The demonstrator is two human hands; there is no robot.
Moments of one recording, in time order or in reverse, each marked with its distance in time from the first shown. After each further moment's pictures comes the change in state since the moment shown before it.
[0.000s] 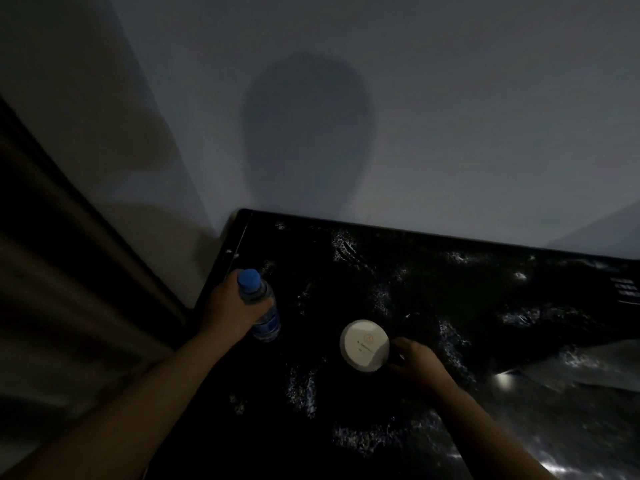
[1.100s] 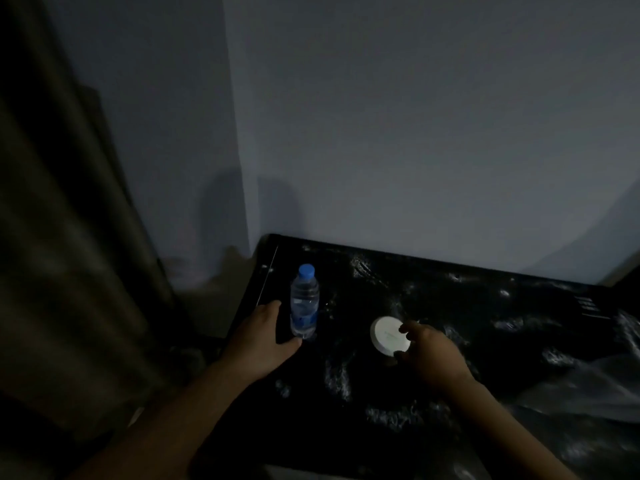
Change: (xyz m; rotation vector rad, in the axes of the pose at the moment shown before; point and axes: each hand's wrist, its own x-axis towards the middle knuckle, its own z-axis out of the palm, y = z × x) left_hand -0.109 -0.047 -0.080 0.229 -0.201 0.218; right_hand -0.118 -0.118 -0.007 -0.161 0.335 0.006
